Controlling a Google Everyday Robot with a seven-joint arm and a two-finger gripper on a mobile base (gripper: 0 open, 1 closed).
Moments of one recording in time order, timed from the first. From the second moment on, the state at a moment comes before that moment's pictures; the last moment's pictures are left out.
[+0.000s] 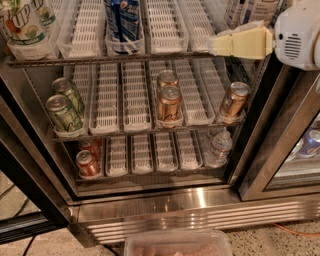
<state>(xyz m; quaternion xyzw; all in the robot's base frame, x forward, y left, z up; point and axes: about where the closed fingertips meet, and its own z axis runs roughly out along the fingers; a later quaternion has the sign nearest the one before) 0.540 -0.175 1.085 -0.25 0.73 0.04 0.64</state>
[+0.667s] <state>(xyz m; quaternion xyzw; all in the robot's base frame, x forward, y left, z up) 0.540 -0.173 1.089 -0.25 0.72 0.04 0.64</state>
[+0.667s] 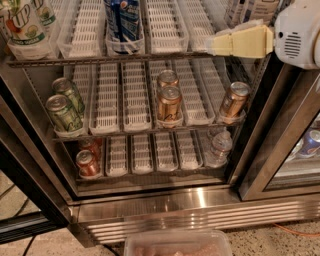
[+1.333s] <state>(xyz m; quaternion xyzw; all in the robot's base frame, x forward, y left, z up) 0.548 -0.204 1.088 -0.19 0.72 0.00 0.67</state>
